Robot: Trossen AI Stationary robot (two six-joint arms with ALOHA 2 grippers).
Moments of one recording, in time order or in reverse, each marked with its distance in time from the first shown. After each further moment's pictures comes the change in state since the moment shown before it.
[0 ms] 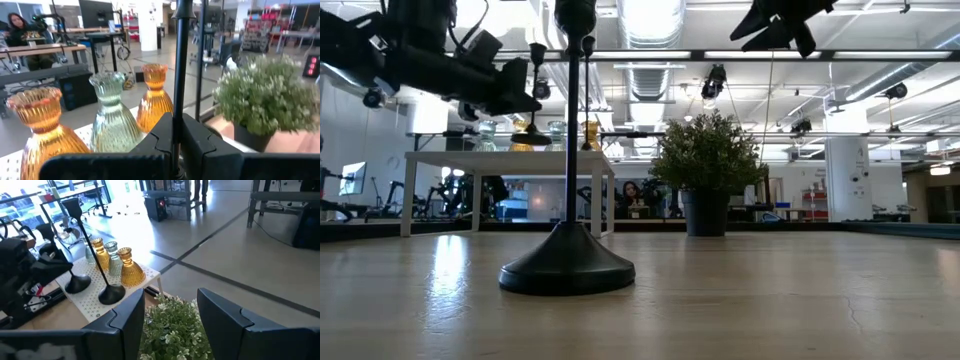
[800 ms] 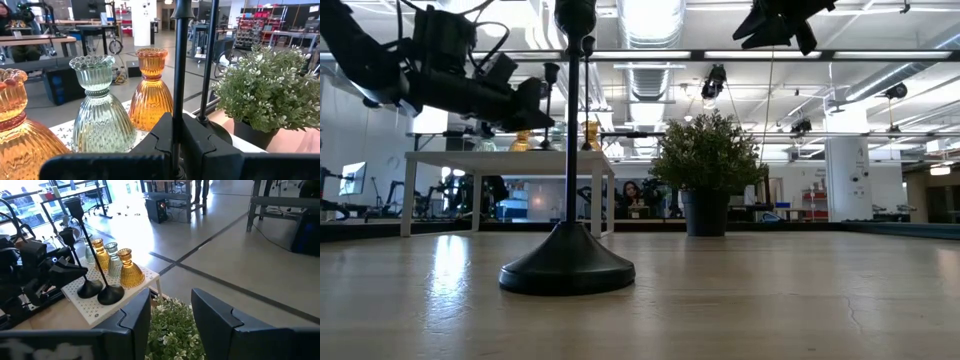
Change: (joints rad) left arm 0.132 0.217 0.001 0.184 0.168 -0.038; right arm 0.000 -0.011 0.000 -0.001 0.000 -0.031
